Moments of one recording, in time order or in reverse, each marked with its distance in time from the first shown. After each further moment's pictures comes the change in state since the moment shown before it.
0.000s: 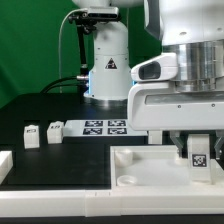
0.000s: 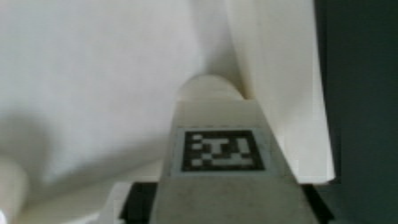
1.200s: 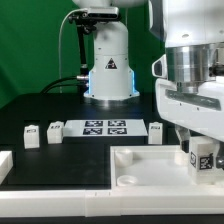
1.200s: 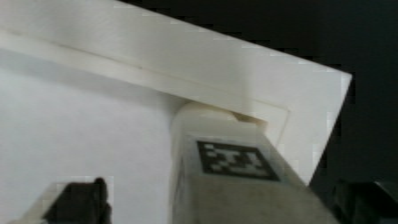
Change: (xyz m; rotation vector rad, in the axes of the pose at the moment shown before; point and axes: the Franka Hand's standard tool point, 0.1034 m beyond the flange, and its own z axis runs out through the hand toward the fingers) arm -0.007 -0.005 0.002 -0.002 -0.002 0.527
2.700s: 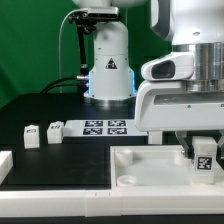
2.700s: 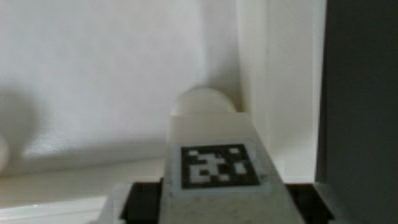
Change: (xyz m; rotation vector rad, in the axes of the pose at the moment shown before) arm 0.000 0.000 0.000 -0.034 0.024 -0.923
